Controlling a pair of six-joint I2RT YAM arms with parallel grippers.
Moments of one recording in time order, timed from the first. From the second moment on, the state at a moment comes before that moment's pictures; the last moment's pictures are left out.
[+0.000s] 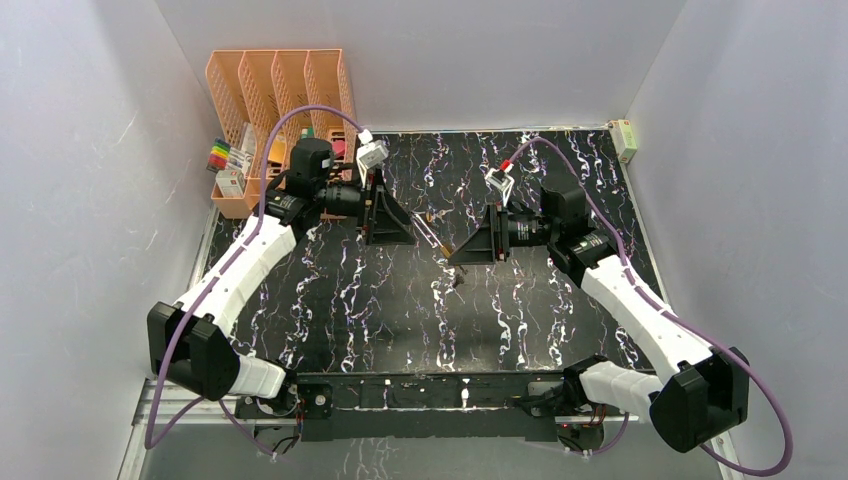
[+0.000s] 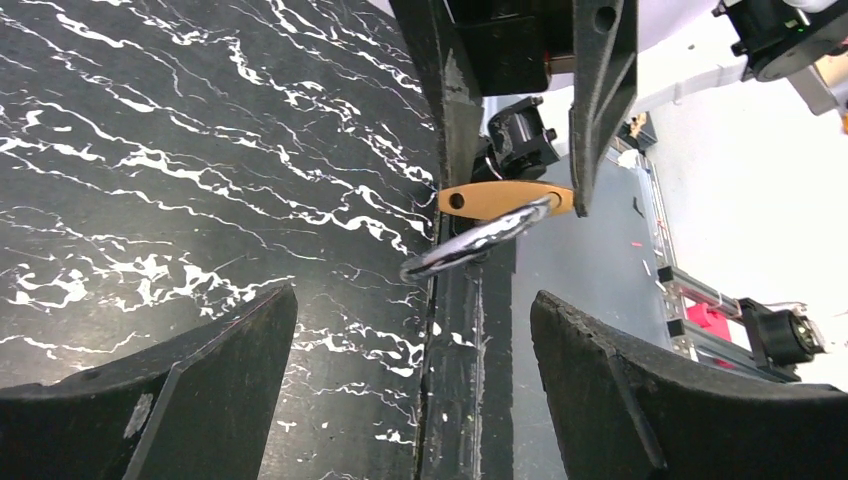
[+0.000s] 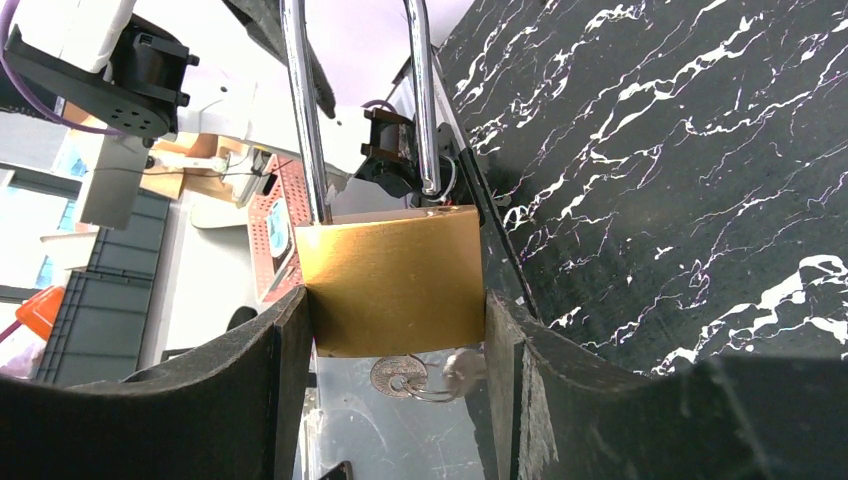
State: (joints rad) left arm -0.39 1.38 1.24 -0.37 1.17 -0.10; right arm 0.45 1.11 0.93 -0.16 -1.07 0.63
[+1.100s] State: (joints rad) left arm -0.35 1.38 1.16 0.11 1.39 -0.38; right arm 0.45 1.24 1.03 -0.20 -1.17 0.65
